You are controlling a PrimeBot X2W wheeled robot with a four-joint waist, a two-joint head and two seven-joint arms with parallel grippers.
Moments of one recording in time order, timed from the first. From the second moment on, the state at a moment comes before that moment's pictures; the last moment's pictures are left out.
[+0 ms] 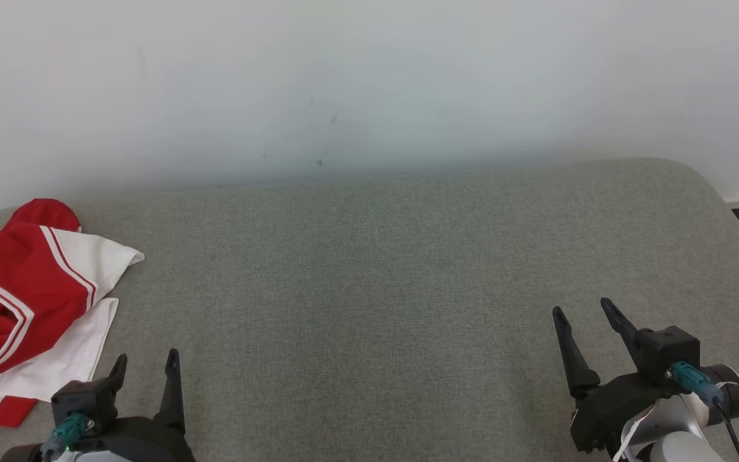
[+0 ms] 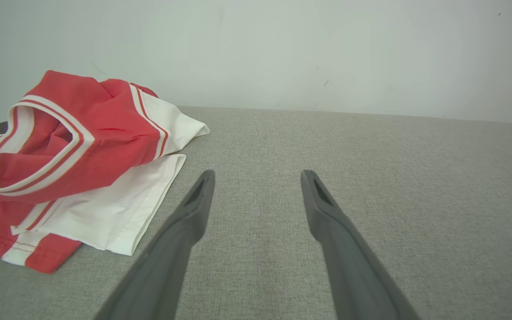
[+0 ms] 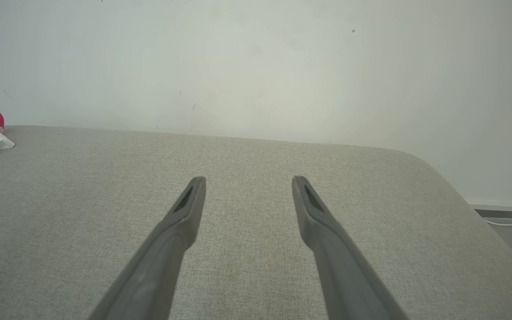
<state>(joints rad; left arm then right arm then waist) -0.07 0.15 -0.17 0.20 -0.19 0.11 0.03 -0.11 -0.25 0.25 0.18 0.34 -0.12 -0.06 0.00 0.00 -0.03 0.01</state>
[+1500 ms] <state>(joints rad) -0.09 0.12 -0.09 0.16 -0.12 0.12 0.04 -0.09 -0.23 0.24 0.20 0.34 -0.12 -0.07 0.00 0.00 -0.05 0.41</state>
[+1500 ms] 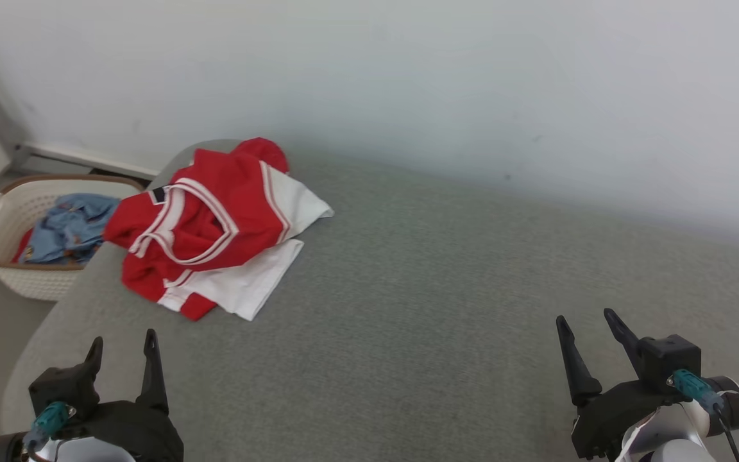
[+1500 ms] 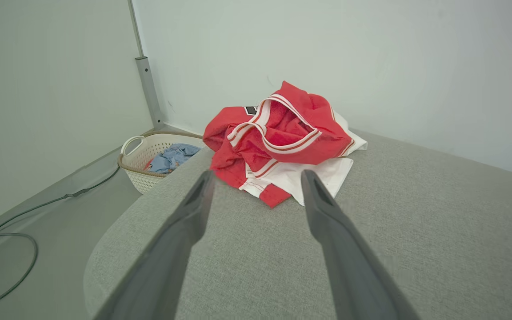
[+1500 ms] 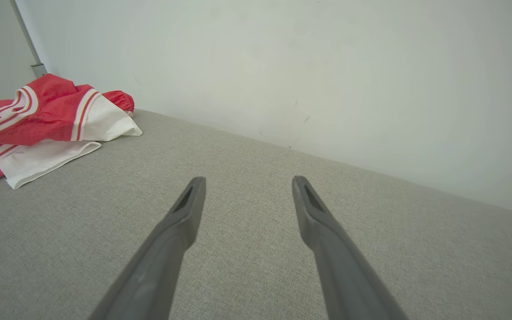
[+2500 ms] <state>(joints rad) -0.41 0.17 -0.05 0.33 -0.24 -0.04 0.17 -0.15 -0.24 0.25 0.20 0.33 -0.12 -0.07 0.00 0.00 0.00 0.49</state>
